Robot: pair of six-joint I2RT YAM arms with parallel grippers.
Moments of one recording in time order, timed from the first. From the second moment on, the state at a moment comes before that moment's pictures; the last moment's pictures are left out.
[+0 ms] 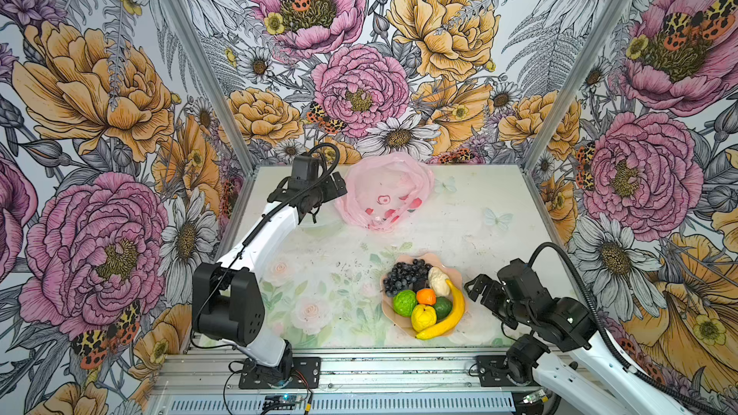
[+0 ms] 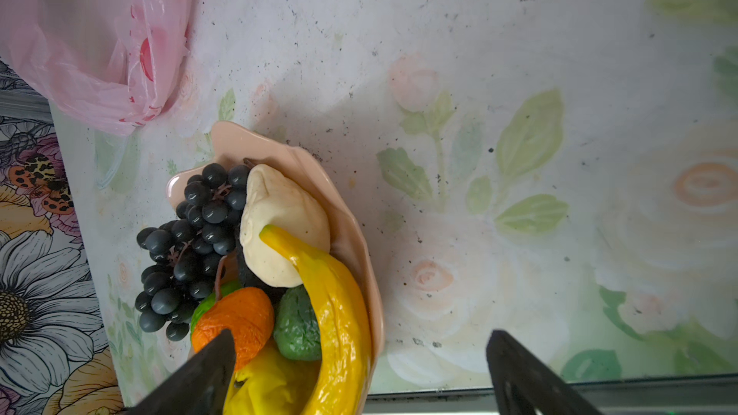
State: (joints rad) left arm -0.23 1.53 1.26 -0.42 0.02 -0.56; right arm 0.60 0.53 0.59 -1.05 0.02 1.13
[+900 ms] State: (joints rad) left arm -0.25 1.31 0.85 -0.30 -0.01 -0.60; right arm 0.88 0.63 0.36 -0.56 -0.05 1.52
